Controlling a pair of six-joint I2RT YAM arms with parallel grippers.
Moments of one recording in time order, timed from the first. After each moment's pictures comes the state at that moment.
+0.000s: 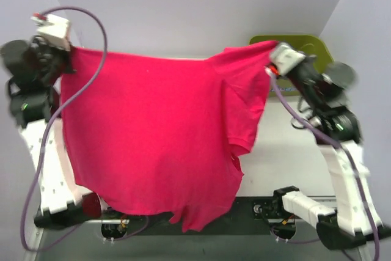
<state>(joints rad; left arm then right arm) 0.29 1.21 1.82 -0.61 0.38 0.29 0.24 1.02 1.51 -0.30 -0.21 -0.88</state>
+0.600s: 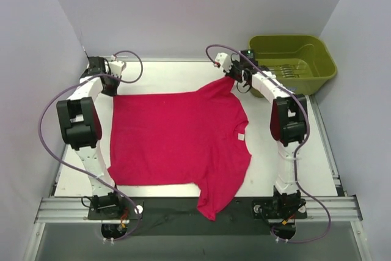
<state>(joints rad) 0.14 2.06 1.58 -0.49 0.17 0.44 0.23 2.11 1.67 -0.28 -0.15 -0.96</state>
